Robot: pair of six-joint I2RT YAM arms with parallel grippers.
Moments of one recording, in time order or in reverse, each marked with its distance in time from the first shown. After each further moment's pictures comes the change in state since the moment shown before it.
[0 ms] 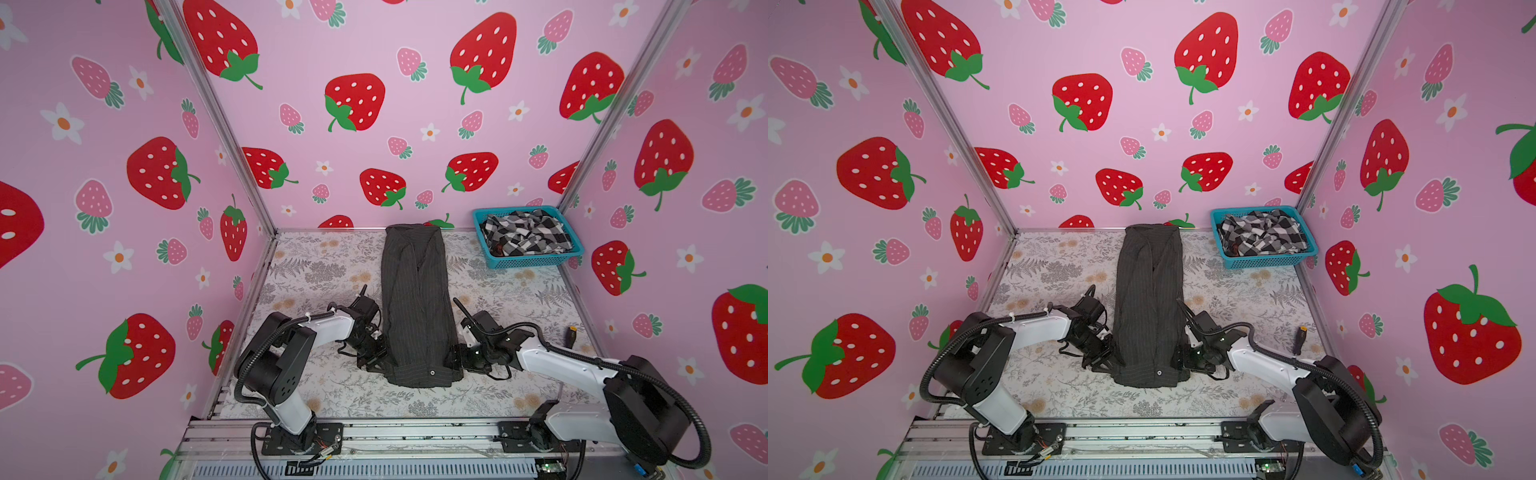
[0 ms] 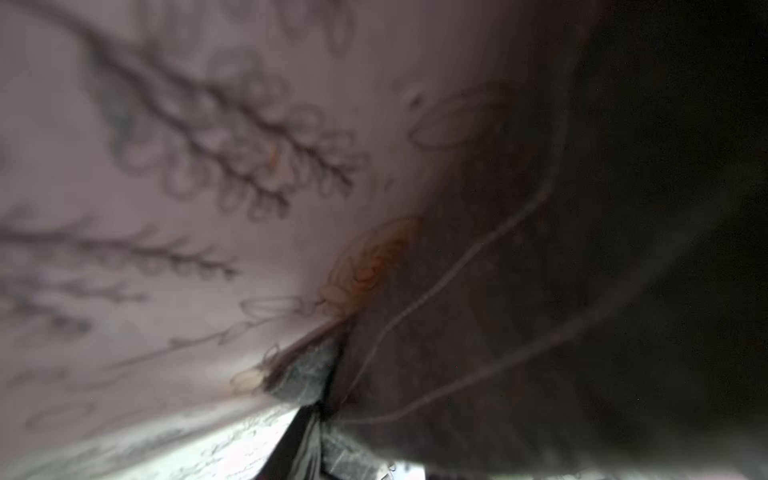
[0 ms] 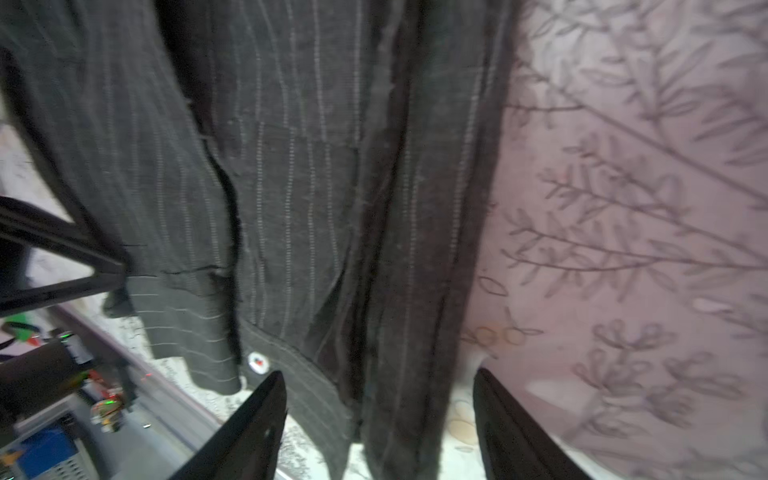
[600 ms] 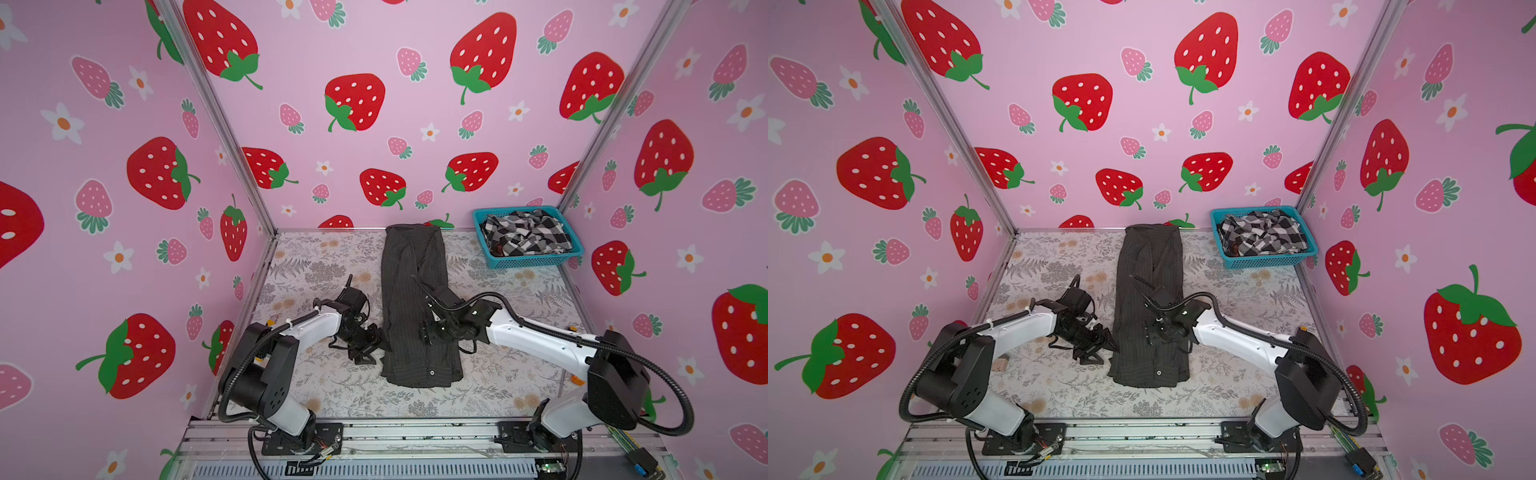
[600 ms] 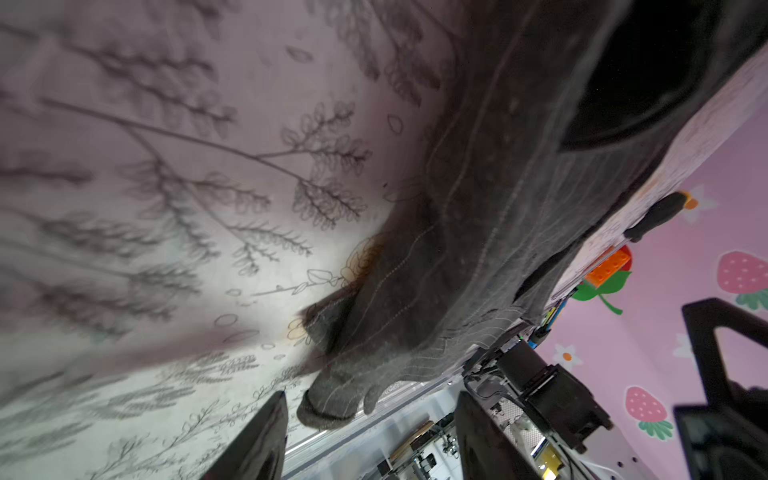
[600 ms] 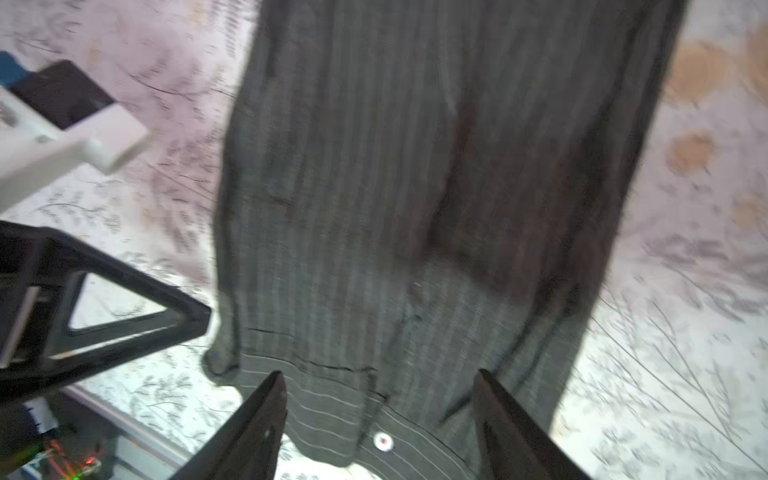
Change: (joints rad) left arm 0.078 -0.074 0.040 -0.085 -0.073 0.058; right arm 0.171 0.175 0.452 -0.261 0.349 -0.055
